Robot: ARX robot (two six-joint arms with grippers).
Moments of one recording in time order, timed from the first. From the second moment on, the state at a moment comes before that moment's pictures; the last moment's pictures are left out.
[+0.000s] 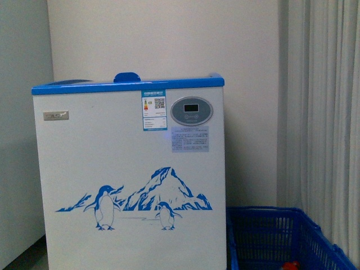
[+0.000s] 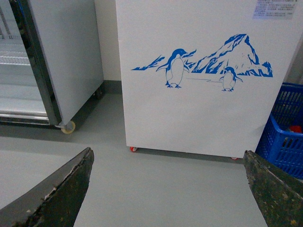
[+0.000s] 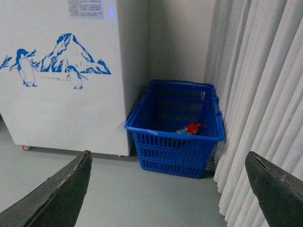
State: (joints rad) left arm 0.00 0.00 0.01 0.00 0.00 0.00; right arm 0.00 0.00 0.02 0.00 0.00 -0.01
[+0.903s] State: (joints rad) left arm 0.00 0.00 0.01 0.00 0.00 0.00; right arm 0.00 0.00 0.02 0.00 0.00 -0.01
